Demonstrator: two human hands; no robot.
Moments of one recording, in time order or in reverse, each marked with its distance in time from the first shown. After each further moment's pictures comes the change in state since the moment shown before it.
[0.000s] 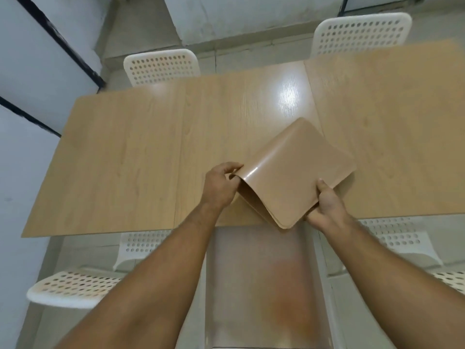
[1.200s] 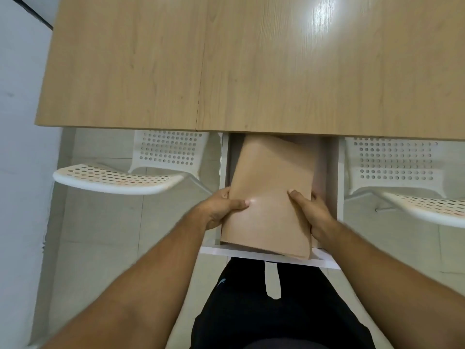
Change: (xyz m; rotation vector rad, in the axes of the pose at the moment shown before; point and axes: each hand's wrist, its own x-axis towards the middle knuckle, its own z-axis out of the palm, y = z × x) left_hand -0.223 -0.135 -0.030 -0.532 -0.492 -0.905; right_hand -0.054 0.175 -0.145 -0.885 0.050 0.139
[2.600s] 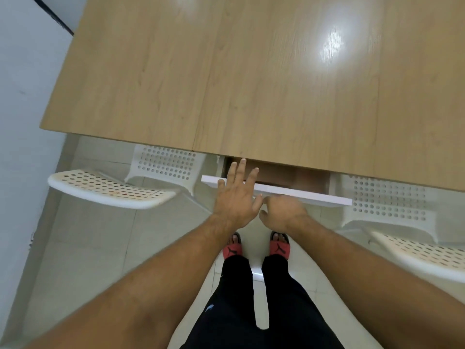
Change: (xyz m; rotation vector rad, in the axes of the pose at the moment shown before) left_hand 0.029 0.059 0.064 1.375 0.602 0.553; right_hand -0.005 -0.092 0.043 -1.569 -0.133 -0.612
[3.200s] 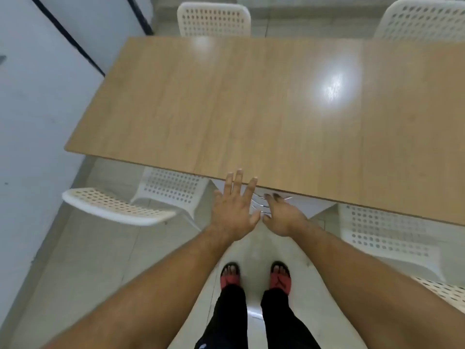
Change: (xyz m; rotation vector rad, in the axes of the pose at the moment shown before) left_hand -0.003 0.024 -0.041 0.073 0.057 -0.038; right_hand 0.032 0.039 -0.017 0.162 0.058 -0.120
